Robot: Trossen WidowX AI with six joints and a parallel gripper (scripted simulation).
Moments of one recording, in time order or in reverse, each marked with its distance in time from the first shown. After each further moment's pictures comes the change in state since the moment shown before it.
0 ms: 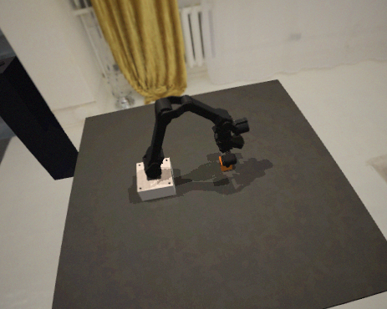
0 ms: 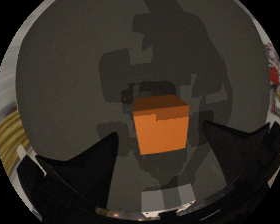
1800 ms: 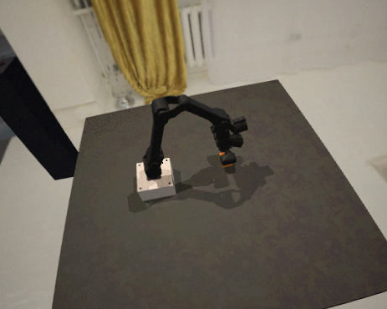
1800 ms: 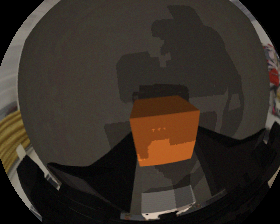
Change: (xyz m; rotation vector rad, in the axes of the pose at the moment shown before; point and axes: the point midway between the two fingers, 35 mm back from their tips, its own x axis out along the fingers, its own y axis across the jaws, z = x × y) arm -0.006 0.001 0.000 -0.004 -0.043 0.006
